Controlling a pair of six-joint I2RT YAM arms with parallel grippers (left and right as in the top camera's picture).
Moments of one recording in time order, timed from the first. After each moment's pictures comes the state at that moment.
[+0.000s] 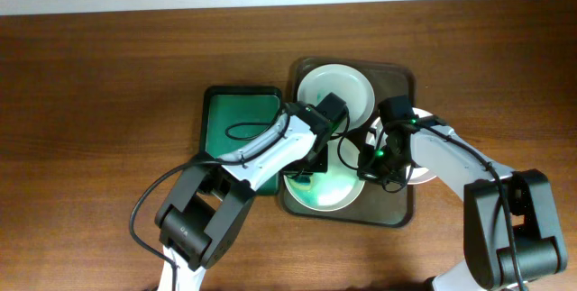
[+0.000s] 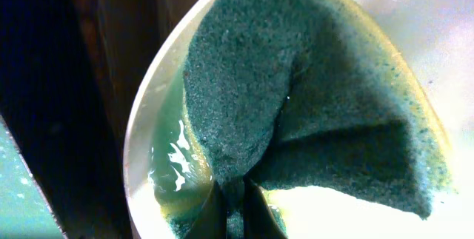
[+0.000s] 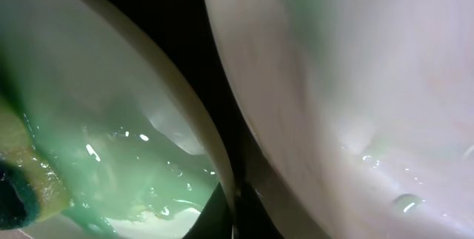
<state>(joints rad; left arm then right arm) -0.73 2.10 1.53 -0.99 -0.04 -0.64 0.17 1.74 0.95 -0.73 -0.32 0.42</state>
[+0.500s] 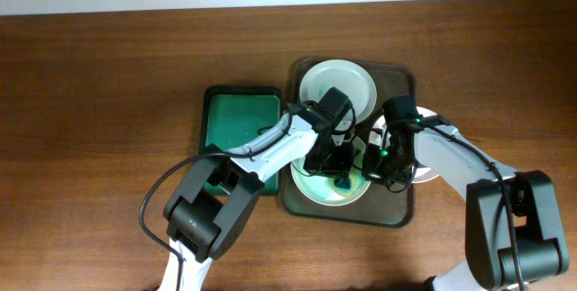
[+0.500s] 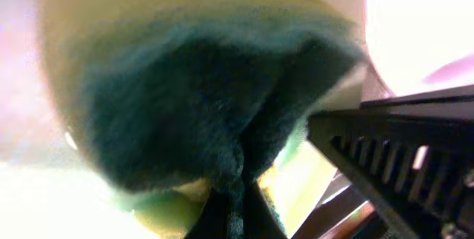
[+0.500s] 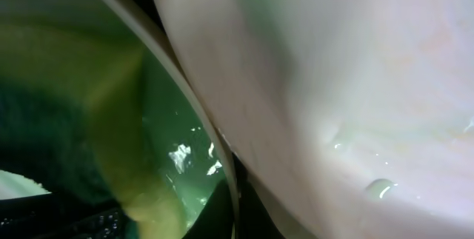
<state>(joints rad) -0.73 2.16 1.53 -0.78 0.47 -0.49 0.16 1.73 0.95 -0.75 -0.28 0.44</state>
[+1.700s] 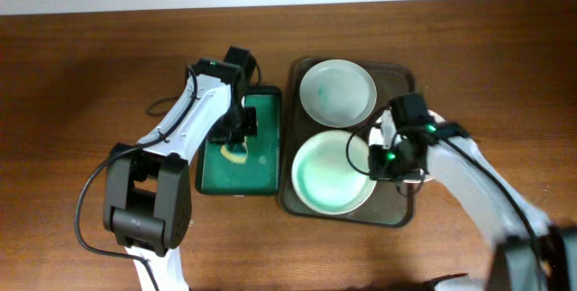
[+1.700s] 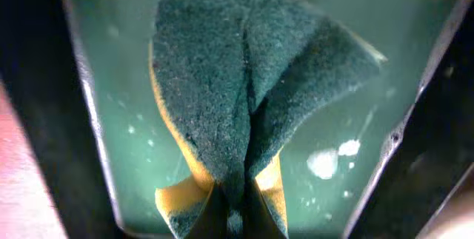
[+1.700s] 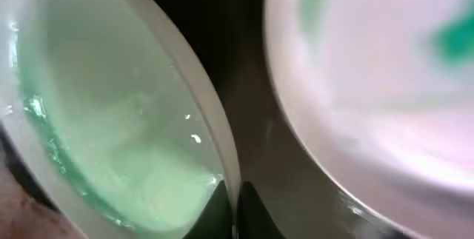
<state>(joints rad) -0.32 2.02 1.57 -1.15 0.00 -0.35 0.18 1.48 0.94 -0.82 -0.20 0.23</state>
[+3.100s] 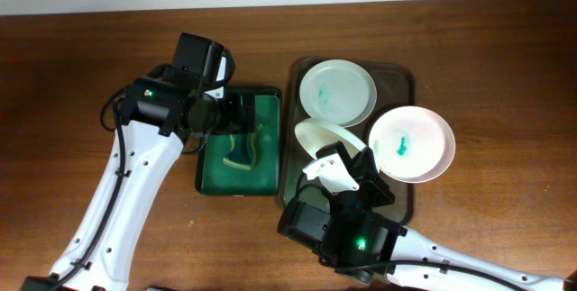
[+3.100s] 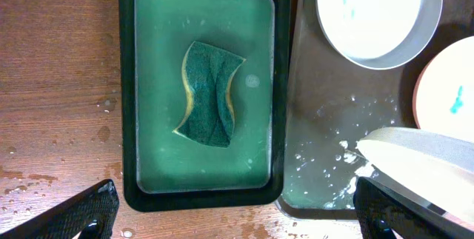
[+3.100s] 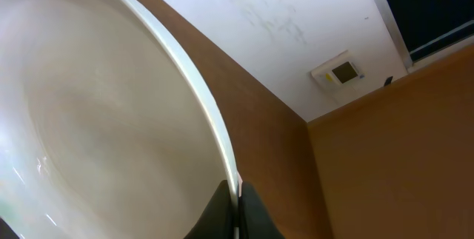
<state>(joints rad) -0.32 1.54 1.57 -1.18 0.05 -0.33 1.11 1.27 0.94 -0.90 1.28 0.37</state>
